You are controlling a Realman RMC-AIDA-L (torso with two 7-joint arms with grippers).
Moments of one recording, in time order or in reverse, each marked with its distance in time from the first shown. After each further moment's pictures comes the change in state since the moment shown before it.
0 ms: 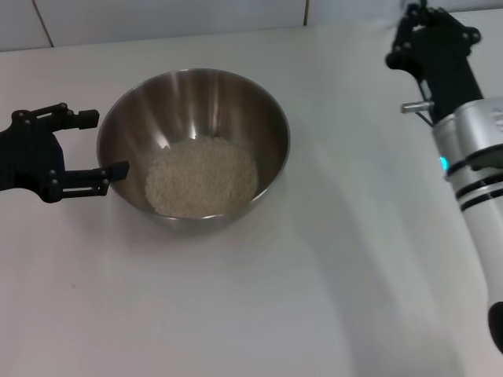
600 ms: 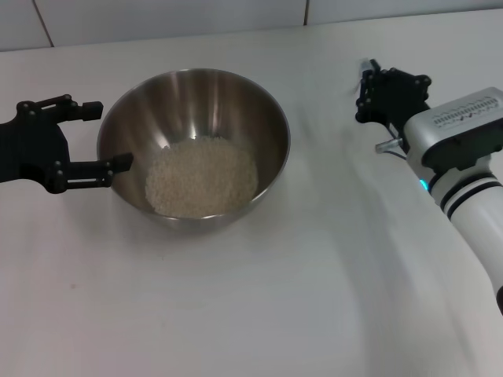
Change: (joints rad) left arm -0.027 0.001 -0.004 -0.018 0.007 -0.017 0.009; right arm 0.100 0.002 -0.076 -0.196 -0.004 0.296 0.091
